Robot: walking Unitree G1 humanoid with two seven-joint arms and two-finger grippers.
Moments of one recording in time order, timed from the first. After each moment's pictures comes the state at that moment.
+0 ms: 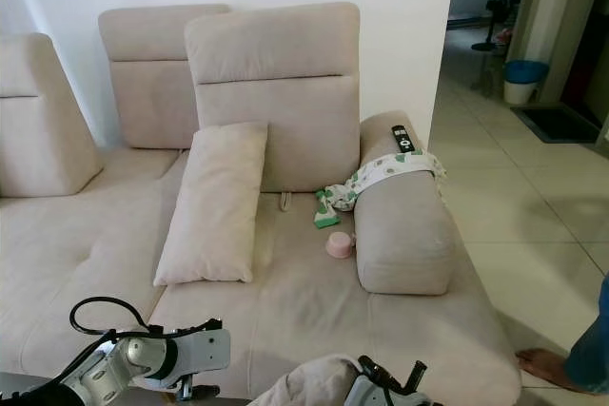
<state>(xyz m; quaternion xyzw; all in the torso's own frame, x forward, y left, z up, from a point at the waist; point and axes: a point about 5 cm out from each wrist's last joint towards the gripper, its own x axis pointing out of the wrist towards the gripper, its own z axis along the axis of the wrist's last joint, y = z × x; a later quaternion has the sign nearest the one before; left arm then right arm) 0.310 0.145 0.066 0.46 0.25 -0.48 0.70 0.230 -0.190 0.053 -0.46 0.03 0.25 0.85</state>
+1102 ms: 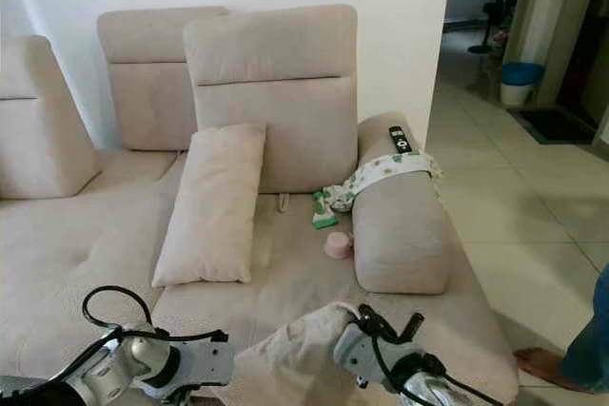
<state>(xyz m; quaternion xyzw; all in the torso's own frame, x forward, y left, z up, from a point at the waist) 0.300 0.131 0.066 0.44 0.29 -0.54 0.66 0.261 -0.169 0.109 -0.49 -0.02 0.19 0.85</state>
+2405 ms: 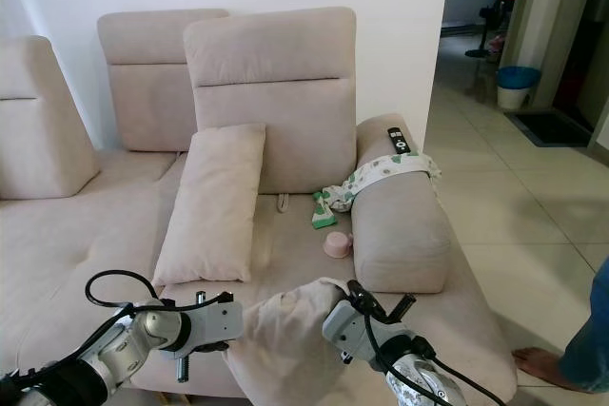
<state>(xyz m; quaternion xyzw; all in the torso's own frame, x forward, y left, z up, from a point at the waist) 0.331 0.127 0.096 0.48 0.24 -0.44 0.72 0.264 -0.152 0.133 -0.45 -0.07 0.16 0.87</state>
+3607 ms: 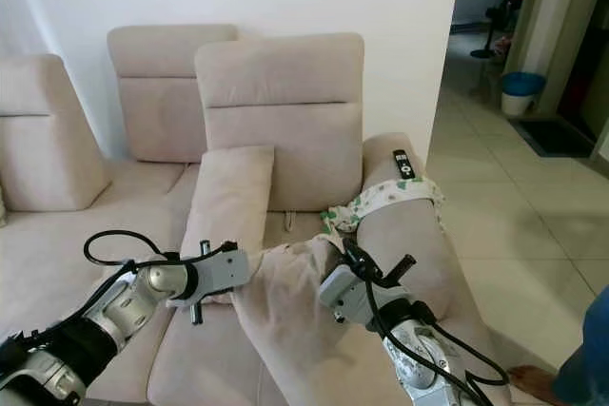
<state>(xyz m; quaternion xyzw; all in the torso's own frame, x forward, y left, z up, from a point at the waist) 0.365 0.115 0.155 0.48 0.14 -0.38 0.78 0.275 -0.142 0.179 -0.44 -0.15 0.14 0.87</state>
